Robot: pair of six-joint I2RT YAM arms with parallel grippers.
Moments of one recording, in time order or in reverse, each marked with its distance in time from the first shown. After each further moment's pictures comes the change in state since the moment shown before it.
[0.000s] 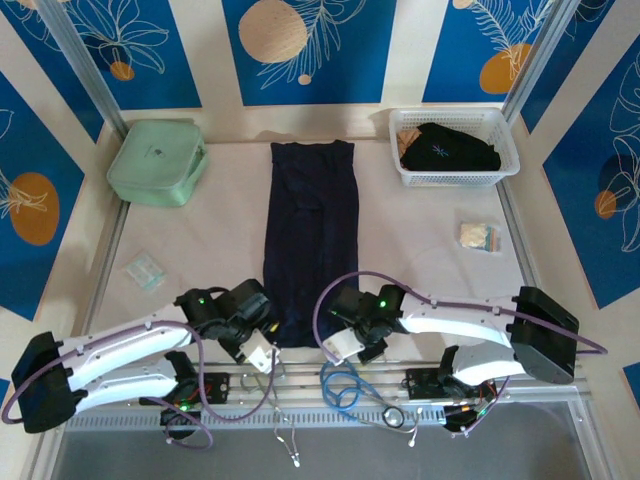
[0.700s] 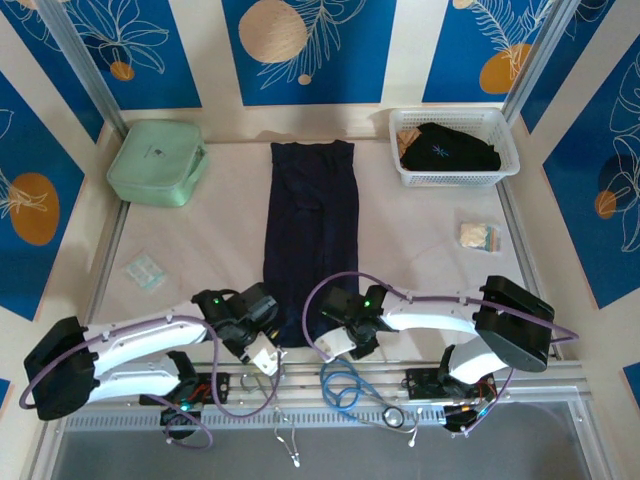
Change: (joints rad) left arm 0.000 0.119 -0.046 0.092 -0.002 0.011; right arm -0.009 0.147 0.002 0.093 0.033 0.033
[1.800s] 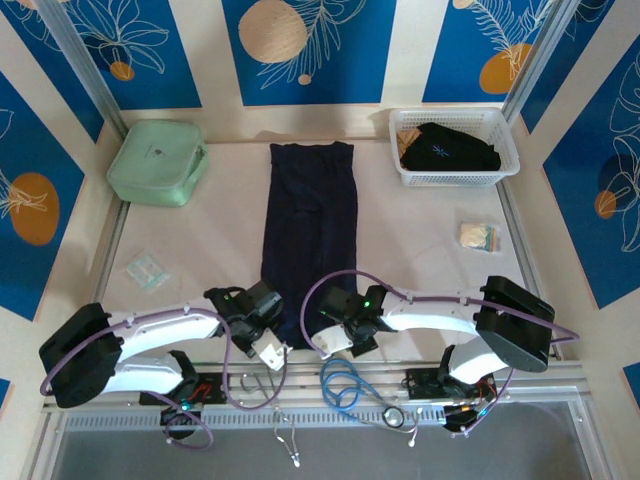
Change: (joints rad) left arm 0.051 0.116 -0.024 0.154 0.016 0.044; right arm 0.008 -0.004 0.002 0.031 0.029 0.053
